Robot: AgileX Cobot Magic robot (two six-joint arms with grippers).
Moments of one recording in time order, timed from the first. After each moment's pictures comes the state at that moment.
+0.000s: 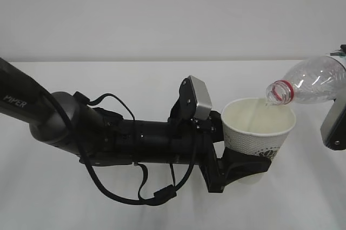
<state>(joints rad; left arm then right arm) -0.72 2.19 -1.05 0.92 -1.08 -0.55 0.00 1.47 -0.27 -0.16 -1.08 -1.42</state>
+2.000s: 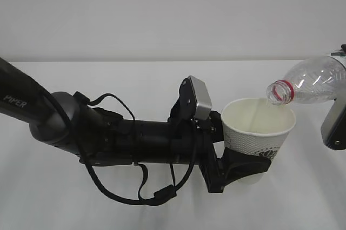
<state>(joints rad) -0.72 2.19 -1.05 0.92 -1.08 -0.55 0.00 1.47 -0.27 -0.15 -1.08 -1.43</state>
